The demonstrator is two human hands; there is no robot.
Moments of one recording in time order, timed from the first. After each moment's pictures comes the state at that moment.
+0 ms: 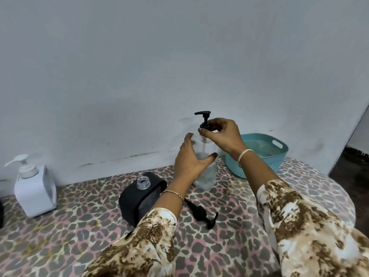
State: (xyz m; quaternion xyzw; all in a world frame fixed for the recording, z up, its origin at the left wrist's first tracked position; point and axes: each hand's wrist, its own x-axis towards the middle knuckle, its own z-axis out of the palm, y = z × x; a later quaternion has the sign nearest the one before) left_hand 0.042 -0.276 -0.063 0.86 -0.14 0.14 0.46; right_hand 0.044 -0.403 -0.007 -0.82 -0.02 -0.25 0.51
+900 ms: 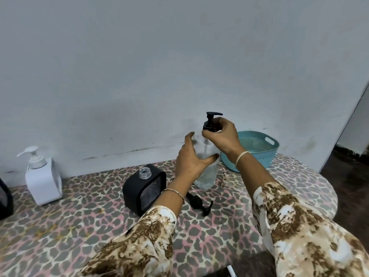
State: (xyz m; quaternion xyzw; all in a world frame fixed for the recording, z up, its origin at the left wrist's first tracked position) left_hand 0.011 -0.276 -0.062 0.86 -0.14 0.13 0.48; right_hand 0.011 -0.393 -0.008 -0.79 0.02 -0.26 0.56
